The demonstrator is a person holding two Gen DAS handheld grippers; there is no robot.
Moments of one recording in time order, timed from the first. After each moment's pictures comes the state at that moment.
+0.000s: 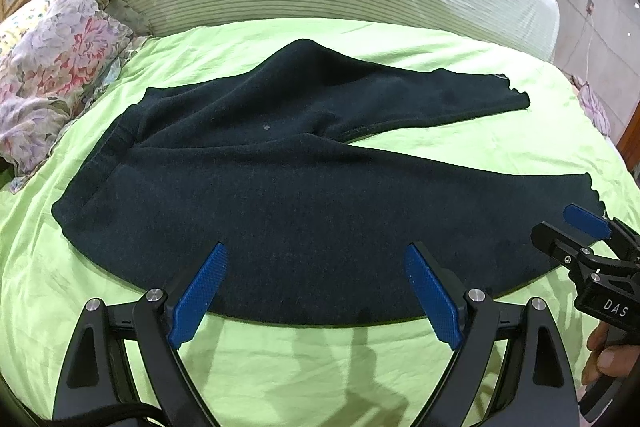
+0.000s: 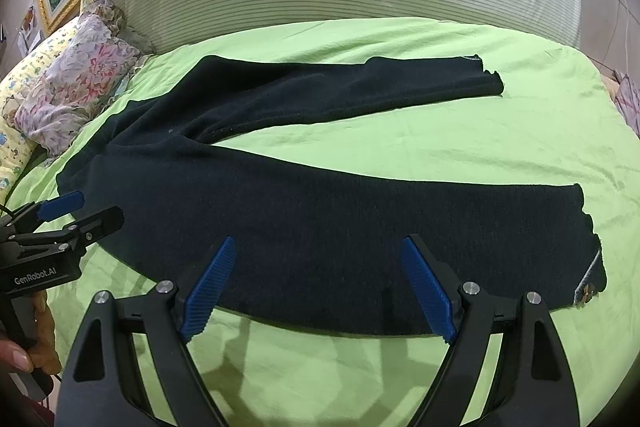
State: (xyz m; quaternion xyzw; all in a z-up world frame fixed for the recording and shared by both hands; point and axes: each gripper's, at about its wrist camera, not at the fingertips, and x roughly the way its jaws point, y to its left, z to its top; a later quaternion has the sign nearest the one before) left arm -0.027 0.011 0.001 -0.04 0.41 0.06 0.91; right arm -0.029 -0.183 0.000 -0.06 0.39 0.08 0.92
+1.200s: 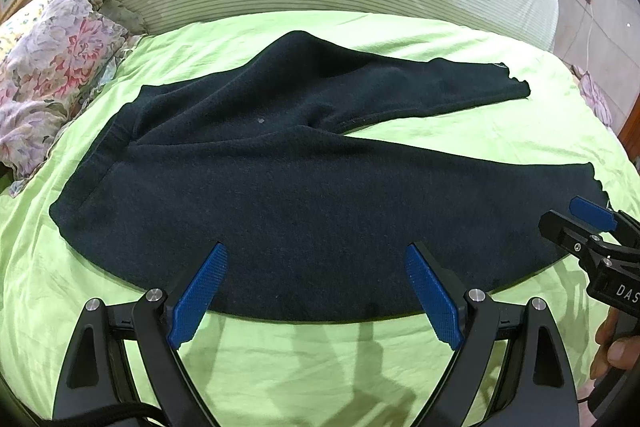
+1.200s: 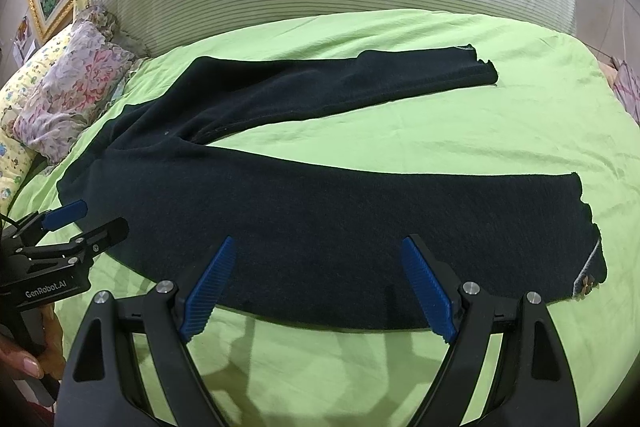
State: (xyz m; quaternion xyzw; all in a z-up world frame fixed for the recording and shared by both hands) left arm -0.024 0.007 -0.003 -0.03 0.42 0.06 0.90; right arm -0.027 -0.191 -0.002 -0.04 0.40 0.08 0.91
